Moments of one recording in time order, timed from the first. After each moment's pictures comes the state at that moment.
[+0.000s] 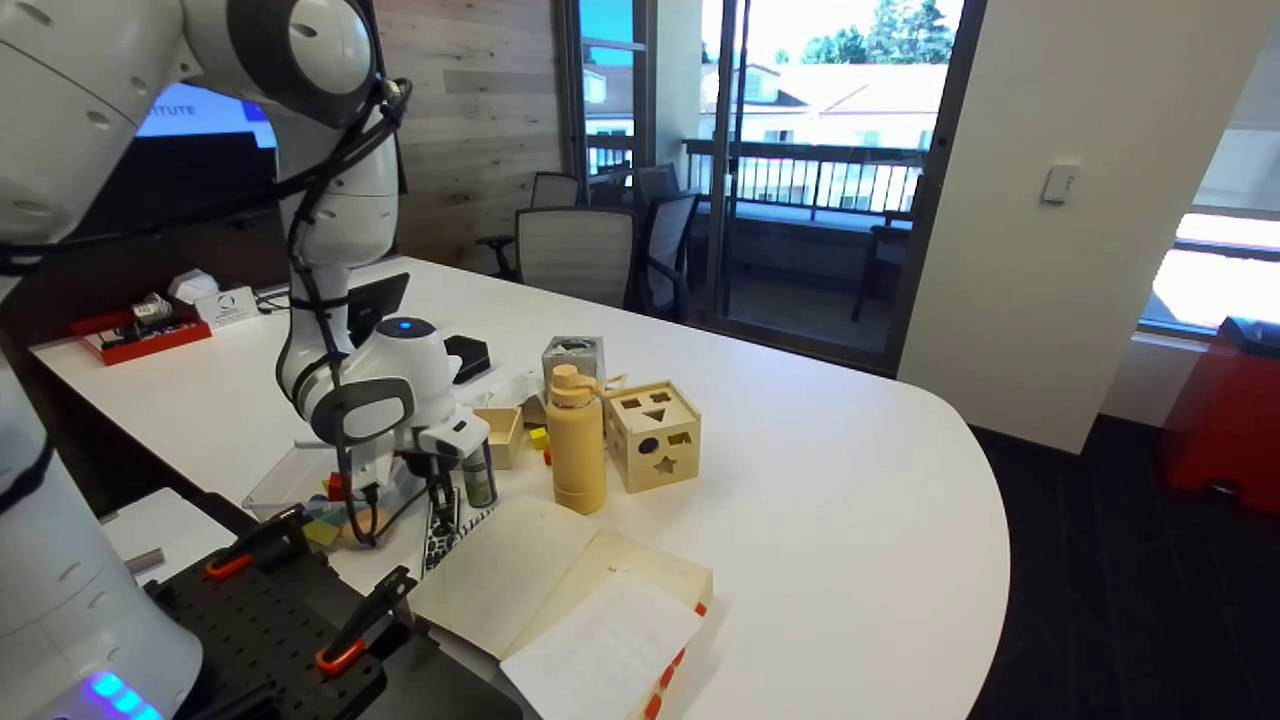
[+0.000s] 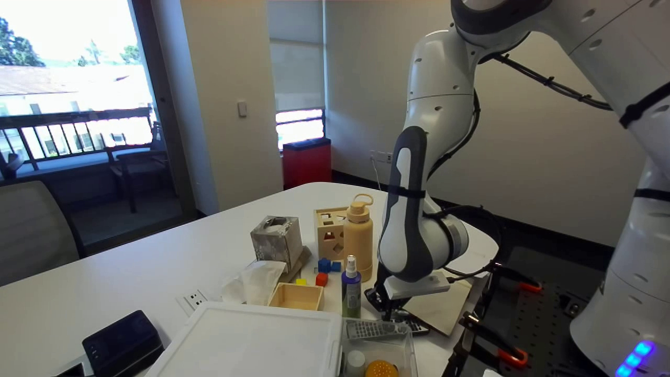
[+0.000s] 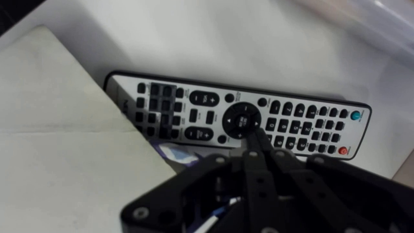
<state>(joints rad) -0.07 0.74 0.21 -2.55 0.36 3.36 0.32</state>
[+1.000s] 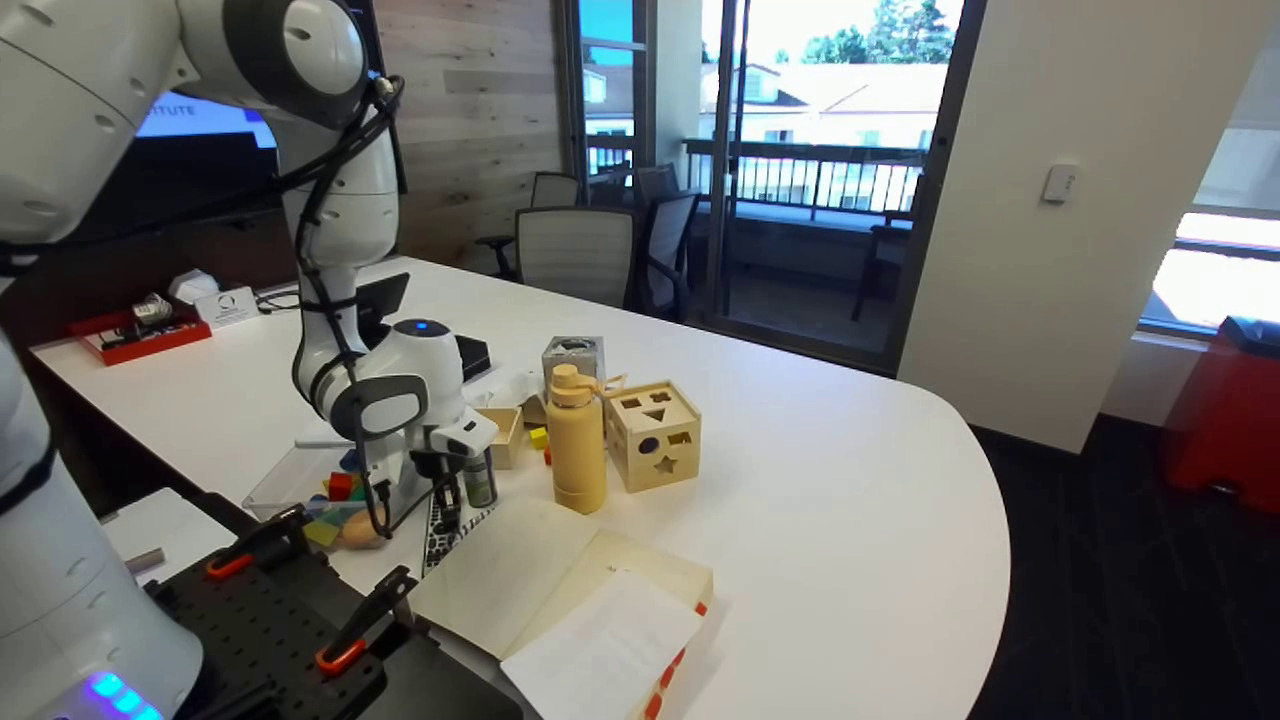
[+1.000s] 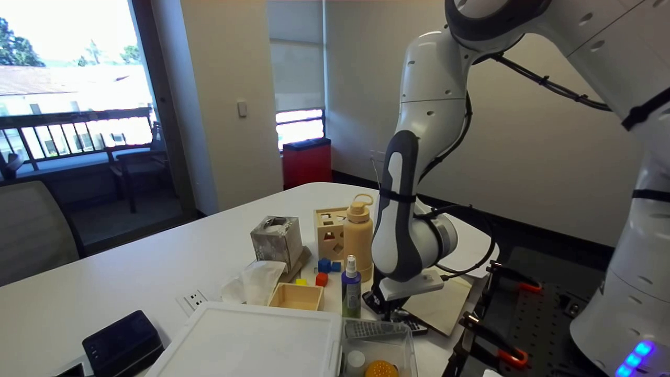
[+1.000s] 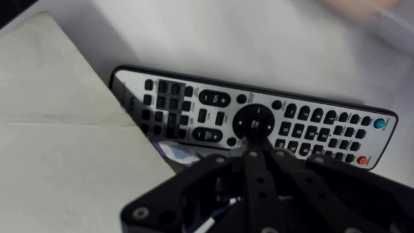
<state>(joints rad) 0.02 0.75 0.13 -2.48 0.37 3.25 0.32</state>
